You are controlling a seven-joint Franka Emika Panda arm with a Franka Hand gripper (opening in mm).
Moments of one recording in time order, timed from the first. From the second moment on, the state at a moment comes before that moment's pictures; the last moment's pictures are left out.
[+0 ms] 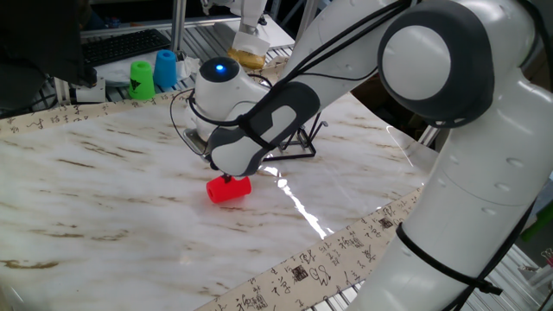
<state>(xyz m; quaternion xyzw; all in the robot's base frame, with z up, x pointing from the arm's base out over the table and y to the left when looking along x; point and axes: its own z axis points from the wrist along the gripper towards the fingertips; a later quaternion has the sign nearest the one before) 0.489 0.064 0.125 0.63 0.77 -0.03 0.11</state>
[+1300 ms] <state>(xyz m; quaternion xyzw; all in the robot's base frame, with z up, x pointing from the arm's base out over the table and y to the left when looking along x) 0.478 0.062 0.113 0.65 0.75 -0.03 0.12</state>
